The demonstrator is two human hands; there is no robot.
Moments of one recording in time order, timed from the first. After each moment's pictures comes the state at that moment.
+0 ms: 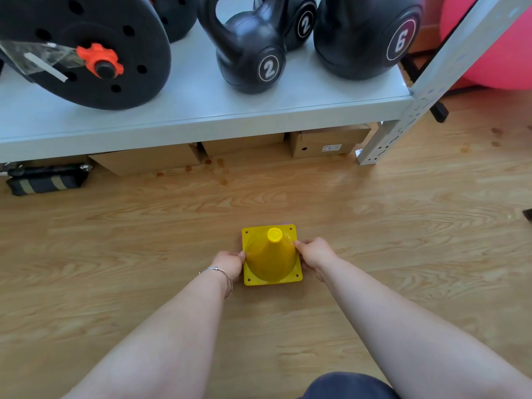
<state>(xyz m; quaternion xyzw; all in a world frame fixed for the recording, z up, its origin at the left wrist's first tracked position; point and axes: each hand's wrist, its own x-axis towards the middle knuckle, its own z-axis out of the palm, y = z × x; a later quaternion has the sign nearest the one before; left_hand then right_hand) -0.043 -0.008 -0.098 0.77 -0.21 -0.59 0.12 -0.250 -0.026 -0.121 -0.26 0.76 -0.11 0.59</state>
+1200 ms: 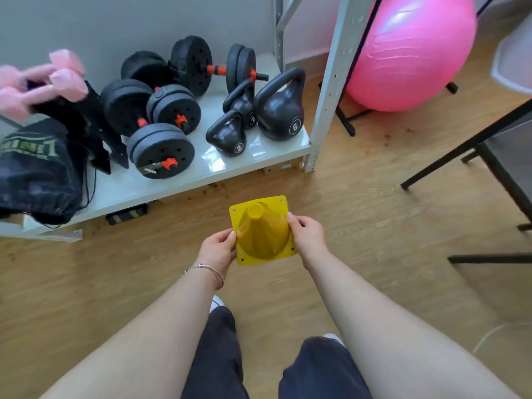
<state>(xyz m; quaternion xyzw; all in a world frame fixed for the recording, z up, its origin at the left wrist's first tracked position) -0.081 0.083 0.366 0.70 -0.24 -0.63 0.25 -0.277 0.090 0.357 -0.21 0.74 -0.33 0.55</state>
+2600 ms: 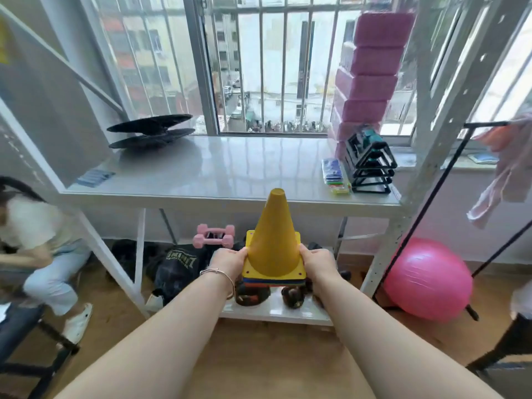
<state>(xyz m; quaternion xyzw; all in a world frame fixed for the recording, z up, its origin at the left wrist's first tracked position) 0.049 0.034 0.850 0.76 -0.33 -0.41 0.39 -0.161 0.028 0.884 -0.45 0.70 -0.30 0.47</state>
